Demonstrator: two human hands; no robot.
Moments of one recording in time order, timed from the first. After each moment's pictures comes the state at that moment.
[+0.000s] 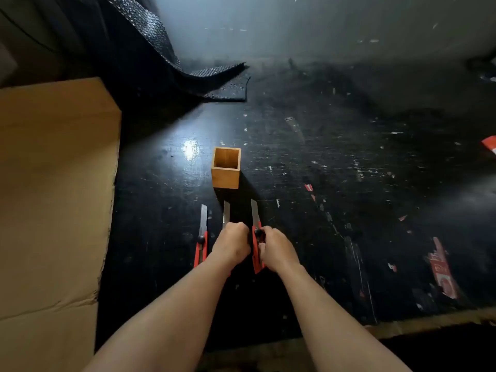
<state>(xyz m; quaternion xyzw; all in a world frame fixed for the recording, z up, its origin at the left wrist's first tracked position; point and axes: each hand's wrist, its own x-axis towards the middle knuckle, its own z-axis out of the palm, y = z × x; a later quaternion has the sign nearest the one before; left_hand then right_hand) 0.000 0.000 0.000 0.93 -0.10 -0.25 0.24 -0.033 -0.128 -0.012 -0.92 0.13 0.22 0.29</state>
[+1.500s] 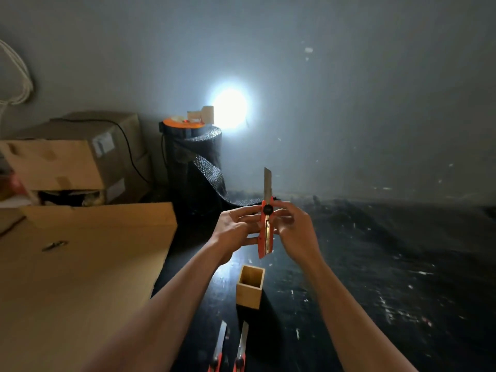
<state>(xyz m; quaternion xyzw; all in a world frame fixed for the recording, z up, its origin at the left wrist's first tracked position) 0.093 0.037 0.259 0.66 -0.03 -0.06 0.75 0.097 -0.124 0.247 -0.80 -0.09 -0.16 0.57</state>
